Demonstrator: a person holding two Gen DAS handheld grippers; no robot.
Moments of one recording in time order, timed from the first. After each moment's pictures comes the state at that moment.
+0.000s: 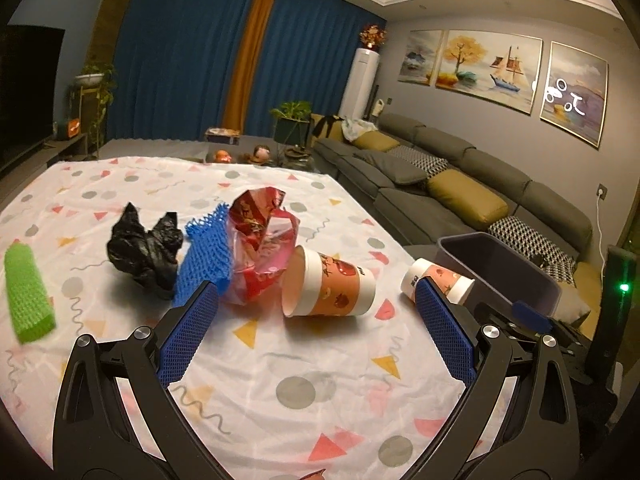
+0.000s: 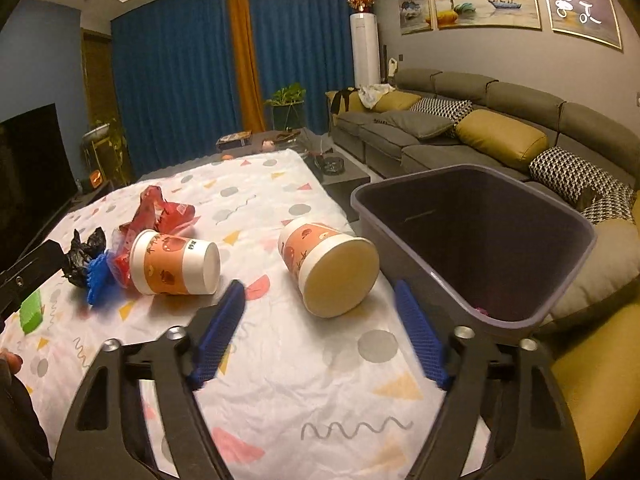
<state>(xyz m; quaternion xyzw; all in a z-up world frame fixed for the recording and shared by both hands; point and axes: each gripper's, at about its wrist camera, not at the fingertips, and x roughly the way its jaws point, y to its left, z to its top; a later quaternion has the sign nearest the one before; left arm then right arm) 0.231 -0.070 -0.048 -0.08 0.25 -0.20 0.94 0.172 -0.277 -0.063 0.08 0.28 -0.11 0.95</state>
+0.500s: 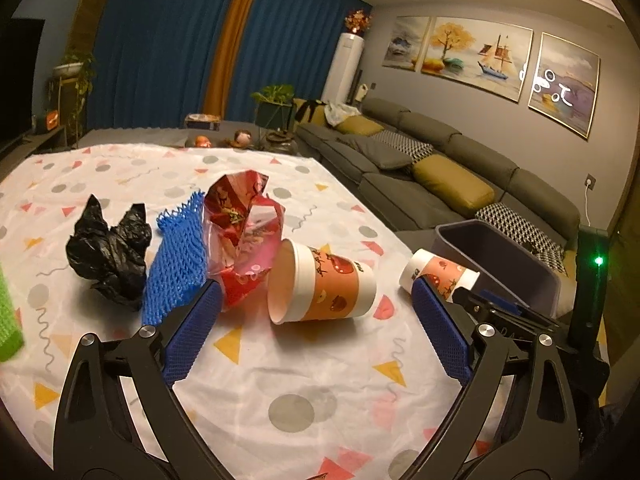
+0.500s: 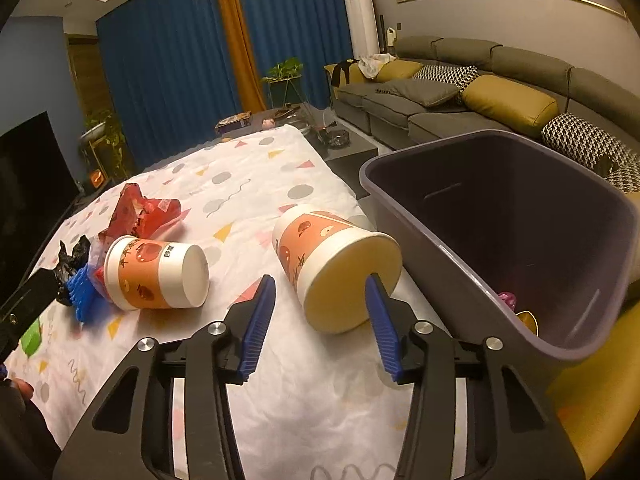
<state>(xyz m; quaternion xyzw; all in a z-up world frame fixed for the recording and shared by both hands) 0.262 -0.081 -0.066 -0.07 0.28 -0.24 0.93 0.213 -0.297 -0.081 0.12 0.32 -0.09 0.94</state>
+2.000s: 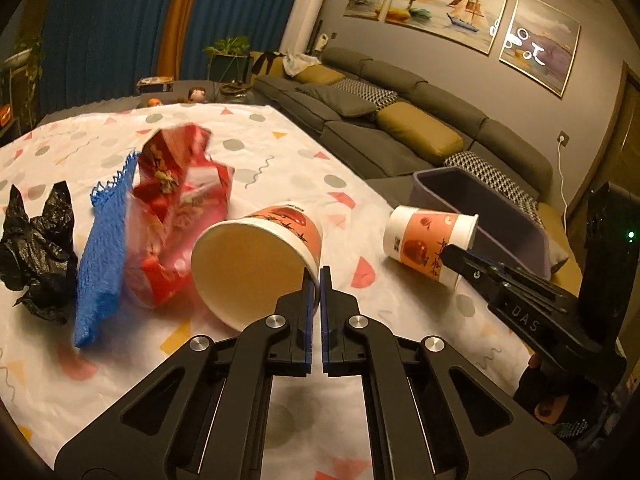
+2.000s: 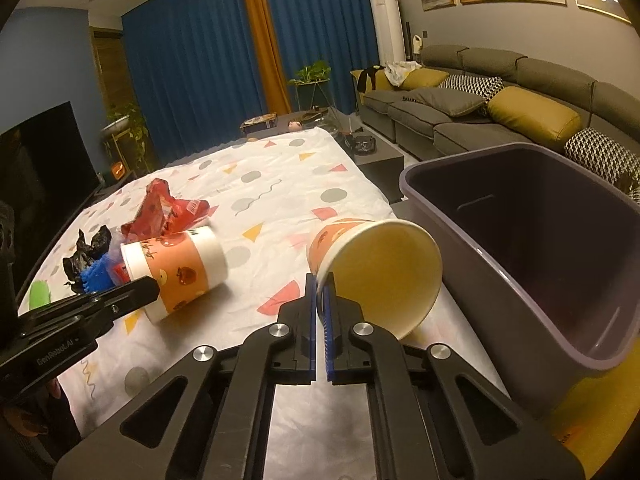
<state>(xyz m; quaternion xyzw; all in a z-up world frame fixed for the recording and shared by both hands) 0.296 -0.116 -0.091 -0.04 0.35 -0.32 0.88 0.219 -0.278 -0.077 0.10 0.30 -0.05 0.95</state>
